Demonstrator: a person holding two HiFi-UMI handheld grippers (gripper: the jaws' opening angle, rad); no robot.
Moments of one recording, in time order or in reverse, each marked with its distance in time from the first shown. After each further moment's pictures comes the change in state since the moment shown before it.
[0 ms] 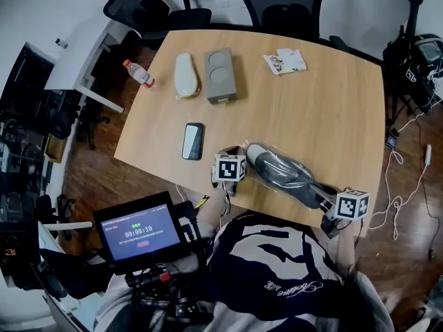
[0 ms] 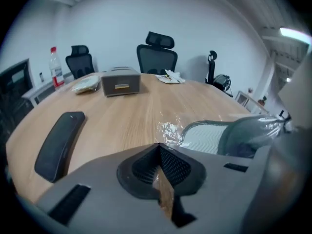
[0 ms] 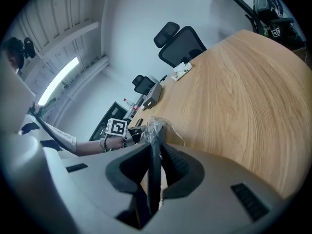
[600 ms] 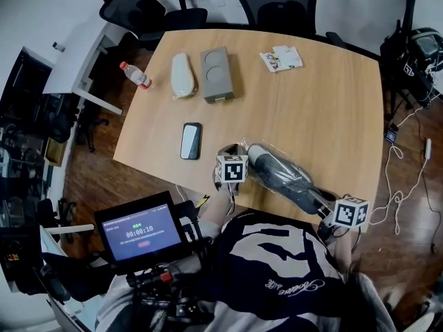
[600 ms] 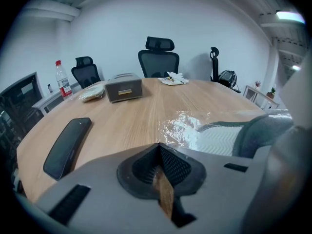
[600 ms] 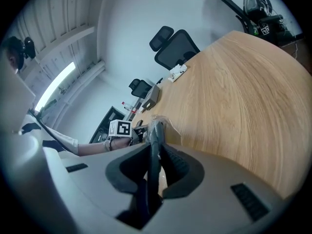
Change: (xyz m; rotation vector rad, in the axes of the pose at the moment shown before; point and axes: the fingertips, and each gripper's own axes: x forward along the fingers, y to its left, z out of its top) left arm 0.002 0.002 0.000 0.055 -0.039 0.116; right arm -0.014 0.015 -0.017 0.060 -0.042 -0.029
